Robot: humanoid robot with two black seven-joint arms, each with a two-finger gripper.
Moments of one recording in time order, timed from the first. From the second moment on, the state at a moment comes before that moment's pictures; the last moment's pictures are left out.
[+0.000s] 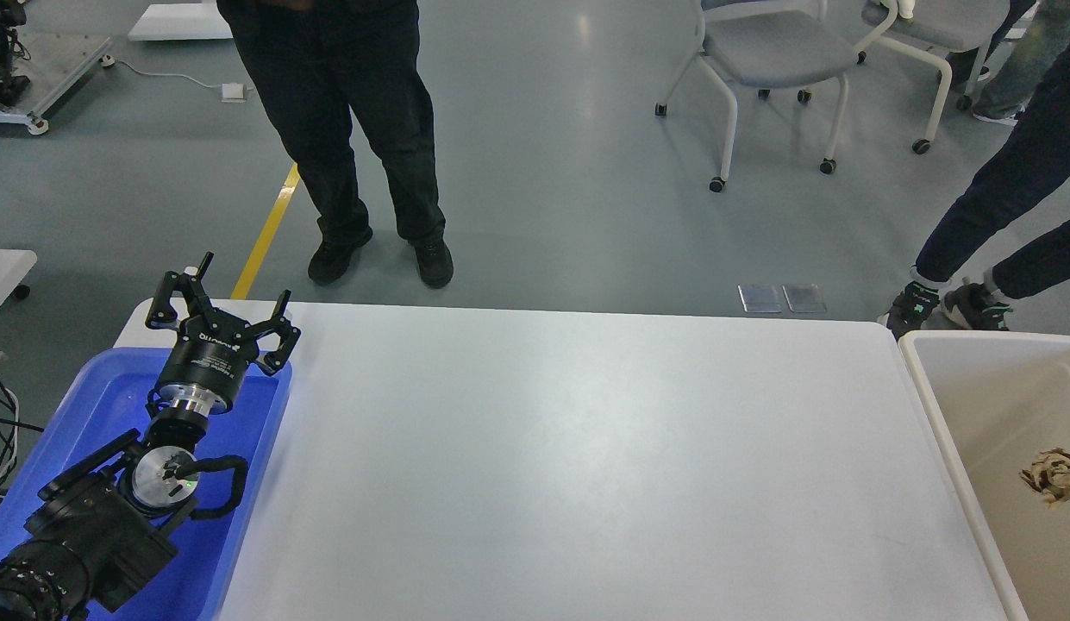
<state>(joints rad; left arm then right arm) -0.58 0.33 -0.77 -0.45 -0.16 -0.64 -0.52 0.58 -0.52 0.18 0.15 -0.02 -0.05 0.11</state>
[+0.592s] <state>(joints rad) -0.58 0.33 -0.77 -0.45 -0.16 -0.64 -0.52 0.61 -0.57 0.24 0.16 0.00 -0.05 0.12</state>
